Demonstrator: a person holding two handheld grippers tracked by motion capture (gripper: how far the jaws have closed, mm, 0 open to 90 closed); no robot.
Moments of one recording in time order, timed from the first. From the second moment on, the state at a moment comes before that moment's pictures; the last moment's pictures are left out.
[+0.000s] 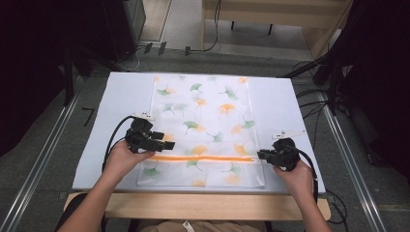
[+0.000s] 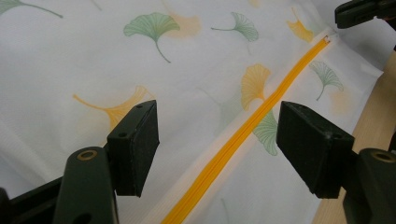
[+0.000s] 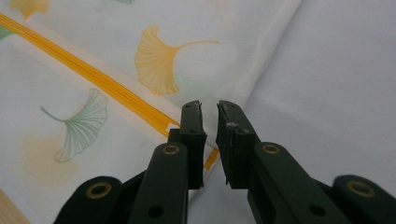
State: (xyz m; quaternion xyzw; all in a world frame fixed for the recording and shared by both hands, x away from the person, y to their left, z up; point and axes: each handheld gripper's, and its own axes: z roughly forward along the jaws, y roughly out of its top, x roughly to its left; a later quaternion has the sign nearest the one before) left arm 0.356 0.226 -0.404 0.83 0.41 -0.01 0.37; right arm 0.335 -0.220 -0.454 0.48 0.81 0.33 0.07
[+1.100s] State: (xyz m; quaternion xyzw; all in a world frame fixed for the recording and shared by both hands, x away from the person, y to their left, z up) left arm 0.355 0.206 -0.407 0.84 0.39 -0.01 0.37; right arm 0.329 -0.203 -0.450 0.43 0.83 0.34 0.06
